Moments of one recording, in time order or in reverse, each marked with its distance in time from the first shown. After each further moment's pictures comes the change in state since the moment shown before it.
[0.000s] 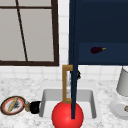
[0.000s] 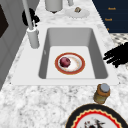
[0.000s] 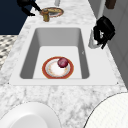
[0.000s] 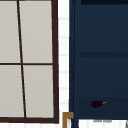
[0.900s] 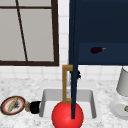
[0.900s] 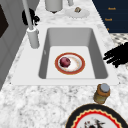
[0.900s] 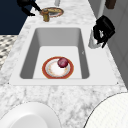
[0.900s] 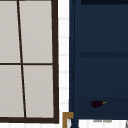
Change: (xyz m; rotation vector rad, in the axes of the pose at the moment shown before) left hand 0.000 0.000 0.000 0.000 0.000 0.000; right hand 0.007 -0.004 0.003 0.020 0.082 0.045
